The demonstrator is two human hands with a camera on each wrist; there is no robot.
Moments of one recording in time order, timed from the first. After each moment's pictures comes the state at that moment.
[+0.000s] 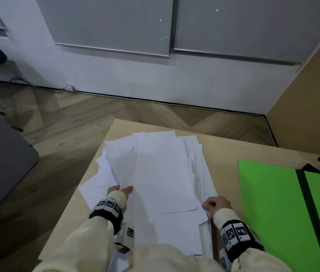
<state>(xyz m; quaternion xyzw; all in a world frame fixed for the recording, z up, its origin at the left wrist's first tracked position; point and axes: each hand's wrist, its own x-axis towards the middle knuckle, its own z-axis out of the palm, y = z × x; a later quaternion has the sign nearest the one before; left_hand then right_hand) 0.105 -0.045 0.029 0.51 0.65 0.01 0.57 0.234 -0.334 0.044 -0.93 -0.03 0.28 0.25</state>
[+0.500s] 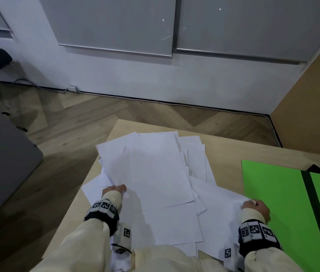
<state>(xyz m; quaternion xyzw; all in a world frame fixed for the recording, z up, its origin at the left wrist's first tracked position) 0.094 -0.020 0.031 0.52 0.66 0.01 0.54 0.268 -0.382 0.054 -0.88 0.31 0.09 0.35</state>
